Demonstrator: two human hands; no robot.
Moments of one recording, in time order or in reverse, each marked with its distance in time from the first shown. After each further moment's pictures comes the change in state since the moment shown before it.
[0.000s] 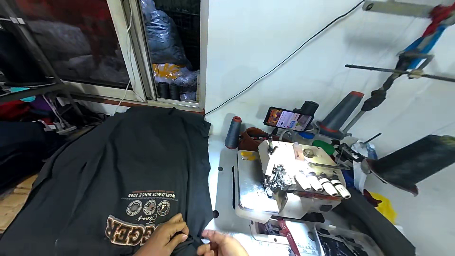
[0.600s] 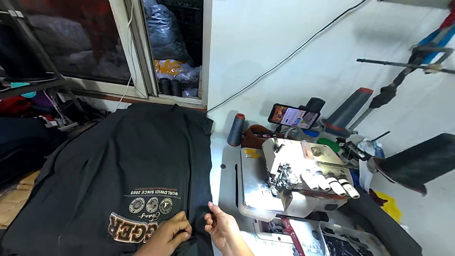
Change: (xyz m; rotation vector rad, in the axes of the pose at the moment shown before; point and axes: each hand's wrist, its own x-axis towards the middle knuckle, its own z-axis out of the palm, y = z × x) left_hand 0.000 0.001 -0.002 -0.035 -0.015 -0.021; right_hand 0.040 -0.027 0.036 0.262 0.296 -0.188
